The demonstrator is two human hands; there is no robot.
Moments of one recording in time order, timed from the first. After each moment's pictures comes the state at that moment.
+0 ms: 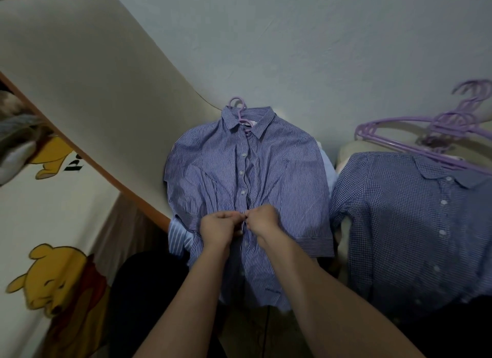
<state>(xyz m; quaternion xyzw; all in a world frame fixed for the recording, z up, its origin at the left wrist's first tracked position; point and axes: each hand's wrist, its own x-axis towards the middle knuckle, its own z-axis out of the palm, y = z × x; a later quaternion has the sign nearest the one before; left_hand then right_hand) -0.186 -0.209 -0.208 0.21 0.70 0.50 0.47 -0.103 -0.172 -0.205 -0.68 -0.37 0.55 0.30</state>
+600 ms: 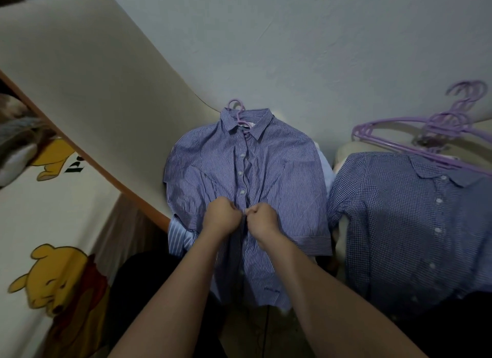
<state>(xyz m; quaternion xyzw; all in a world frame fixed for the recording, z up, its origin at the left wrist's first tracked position) -0.199 -0.182 -0.184 0.52 0.80 0.17 0.26 -0.091 -0.182 -0.195 -0.67 -0.50 0.47 0.28</state>
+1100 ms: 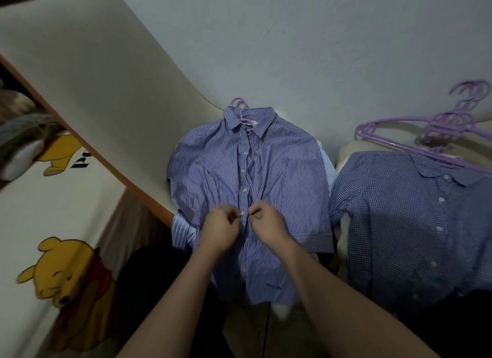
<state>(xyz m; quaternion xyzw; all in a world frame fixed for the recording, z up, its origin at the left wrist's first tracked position) -0.204 -0.224 -0.194 0.57 0.75 0.23 0.25 -0.072 -0.195 -0.203 -0.61 -0.61 0.44 0.25</state>
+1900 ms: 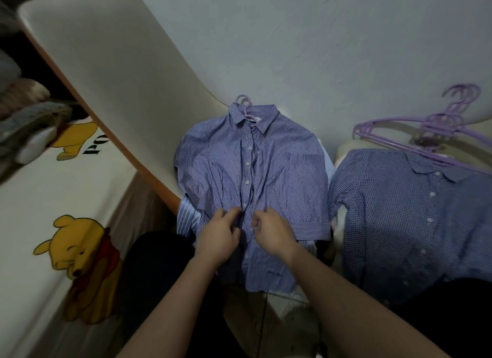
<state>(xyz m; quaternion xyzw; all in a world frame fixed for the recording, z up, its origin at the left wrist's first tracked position) -0.207 -0.280 -0.198 0.65 0.72 0.16 0.19 -0.056 -0.241 -0.190 -0.57 -0.79 0.24 0.07</state>
